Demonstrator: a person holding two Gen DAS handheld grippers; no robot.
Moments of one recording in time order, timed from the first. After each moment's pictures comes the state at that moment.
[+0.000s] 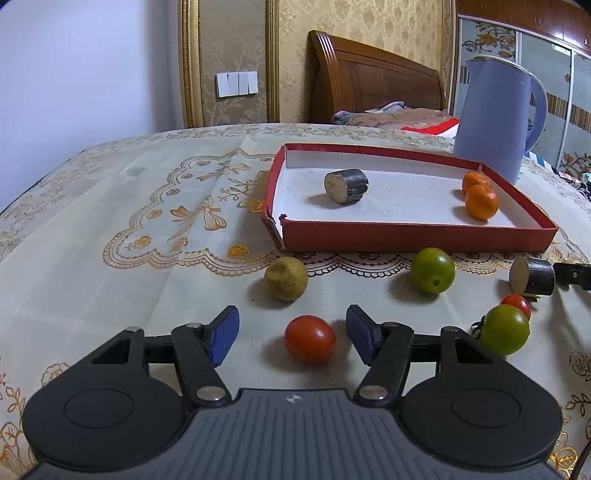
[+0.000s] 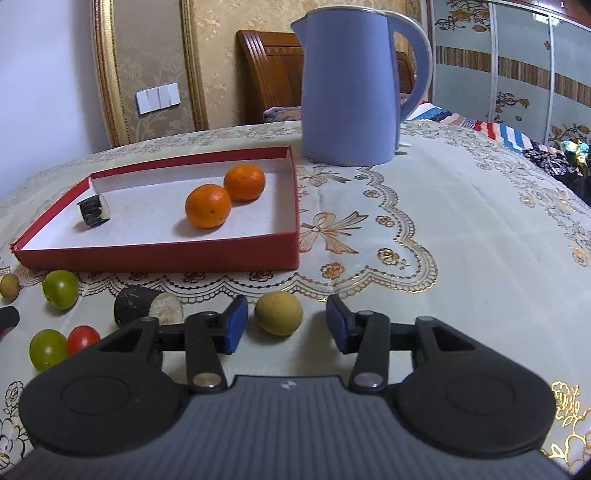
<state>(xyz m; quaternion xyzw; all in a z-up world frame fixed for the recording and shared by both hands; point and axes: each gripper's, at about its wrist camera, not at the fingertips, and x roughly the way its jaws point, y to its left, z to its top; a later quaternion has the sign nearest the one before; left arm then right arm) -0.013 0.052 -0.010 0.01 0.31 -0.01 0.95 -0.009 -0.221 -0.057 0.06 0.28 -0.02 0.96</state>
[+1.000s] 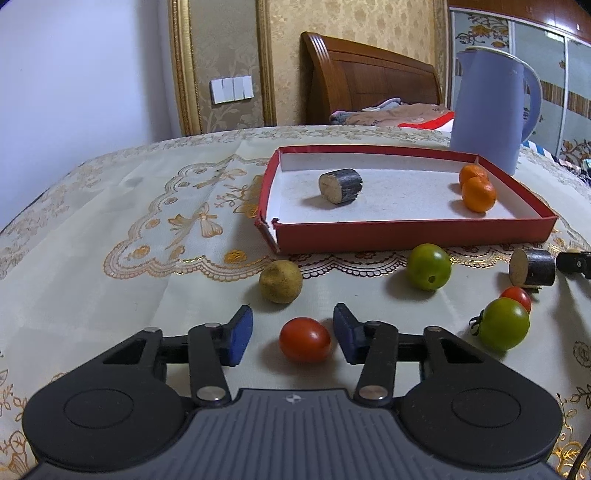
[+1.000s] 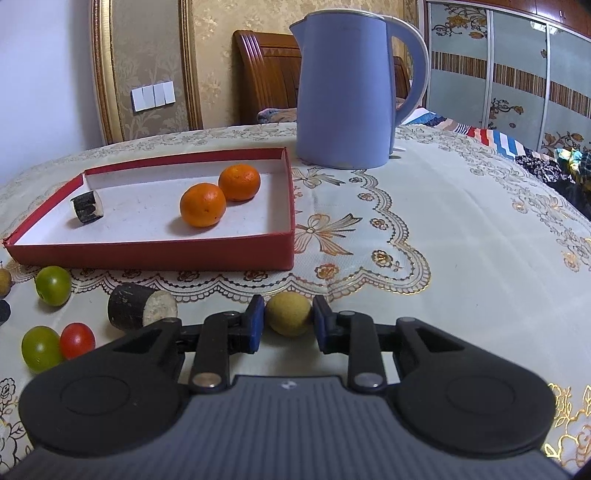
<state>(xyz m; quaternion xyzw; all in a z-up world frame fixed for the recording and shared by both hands) -0.015 0.045 -0.009 0.03 0.31 -0.01 0.95 -0.009 -0.217 -0.058 0.04 0.28 -0.02 0.96</state>
